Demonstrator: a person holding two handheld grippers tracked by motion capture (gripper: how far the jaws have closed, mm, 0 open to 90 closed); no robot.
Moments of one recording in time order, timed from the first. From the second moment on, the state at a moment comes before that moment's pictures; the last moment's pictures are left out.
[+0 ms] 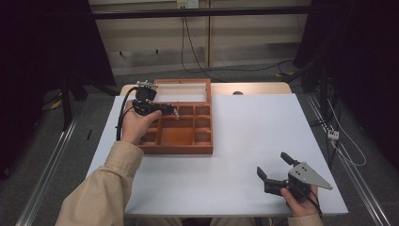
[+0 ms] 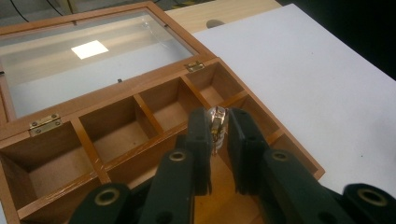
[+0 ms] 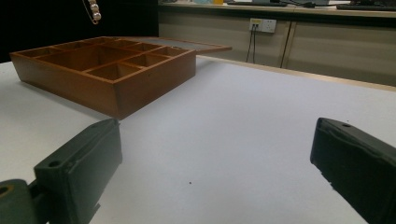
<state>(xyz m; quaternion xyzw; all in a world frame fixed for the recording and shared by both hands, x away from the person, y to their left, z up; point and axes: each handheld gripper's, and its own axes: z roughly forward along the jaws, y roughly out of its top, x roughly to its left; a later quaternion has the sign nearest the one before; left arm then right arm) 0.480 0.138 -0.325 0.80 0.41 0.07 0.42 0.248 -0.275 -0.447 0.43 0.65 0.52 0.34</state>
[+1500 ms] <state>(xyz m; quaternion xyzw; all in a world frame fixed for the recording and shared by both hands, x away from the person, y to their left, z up) 0.502 0.148 -0.332 0.79 0.43 0.10 0.41 0.248 -0.276 -0.446 0.44 0.65 0.52 0.34</state>
